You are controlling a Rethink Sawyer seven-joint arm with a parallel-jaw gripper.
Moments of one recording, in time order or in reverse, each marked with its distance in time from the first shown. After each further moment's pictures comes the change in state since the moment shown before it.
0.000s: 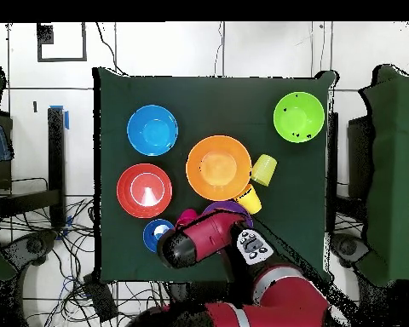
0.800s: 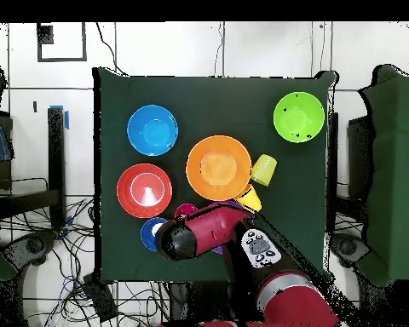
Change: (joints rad) arm -0.012 -0.056 0.016 -0.009 0.088 0.023 0.000
